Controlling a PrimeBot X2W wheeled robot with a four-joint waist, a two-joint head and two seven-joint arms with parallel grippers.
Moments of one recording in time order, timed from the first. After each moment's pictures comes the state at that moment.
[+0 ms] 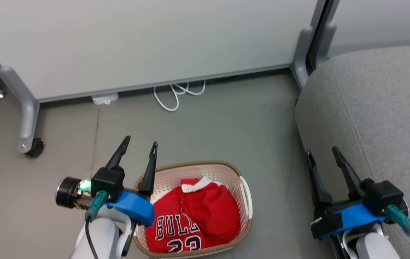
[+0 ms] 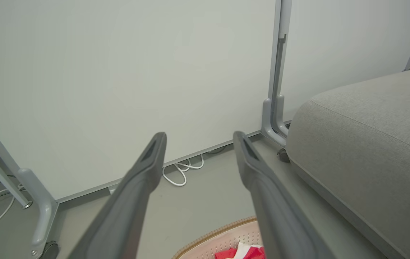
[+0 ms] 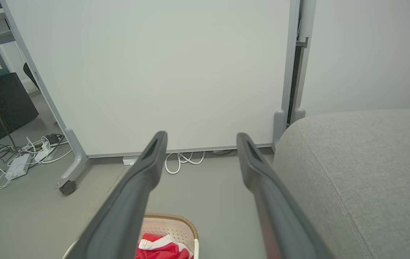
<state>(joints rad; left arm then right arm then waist) -0.27 0.07 -0.21 0.44 -0.07 -0.12 -0.26 -0.15 -0.05 0.05 0.26 0.15 0.13 -0.26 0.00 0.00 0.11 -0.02</state>
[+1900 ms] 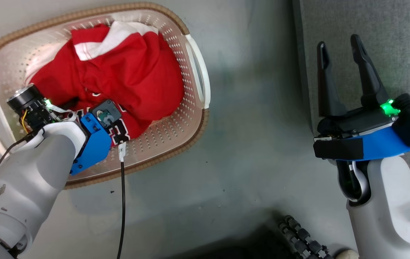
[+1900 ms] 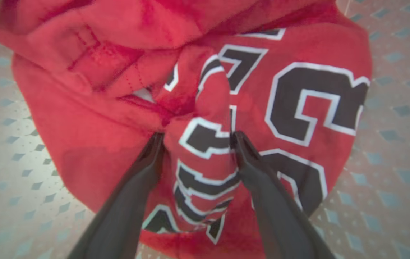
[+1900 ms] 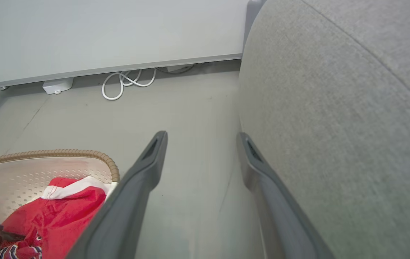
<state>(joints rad) -1.06 0.32 -1.28 1.23 -0.28 -0.13 0.05 -0.49 -0.05 0.07 0.10 0.20 0.13 -0.26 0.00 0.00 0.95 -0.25</state>
